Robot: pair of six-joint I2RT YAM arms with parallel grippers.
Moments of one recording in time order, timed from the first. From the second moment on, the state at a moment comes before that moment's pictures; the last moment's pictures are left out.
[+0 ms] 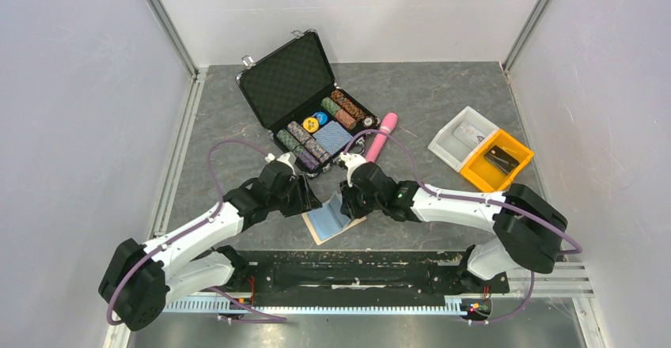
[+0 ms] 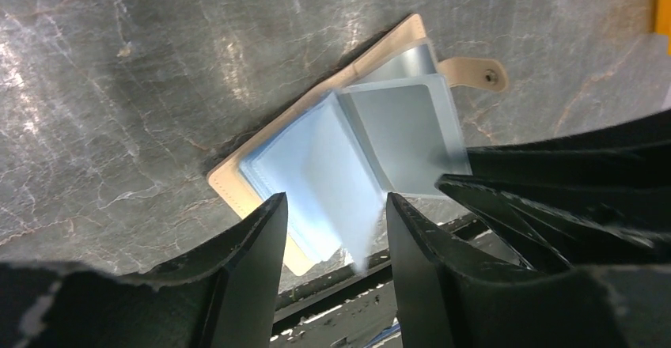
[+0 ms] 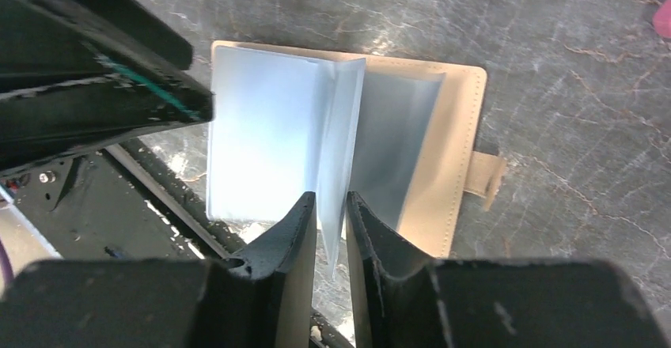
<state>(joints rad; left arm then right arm) -0.66 1.03 0.51 -0.33 0.09 -0.84 1.00 1.47 0.78 -0.08 -0.01 0.48</state>
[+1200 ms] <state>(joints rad) -0.66 1.21 0.46 -0.18 0.17 -0.84 0.94 1.37 0.69 -0.06 -0.08 0.49</state>
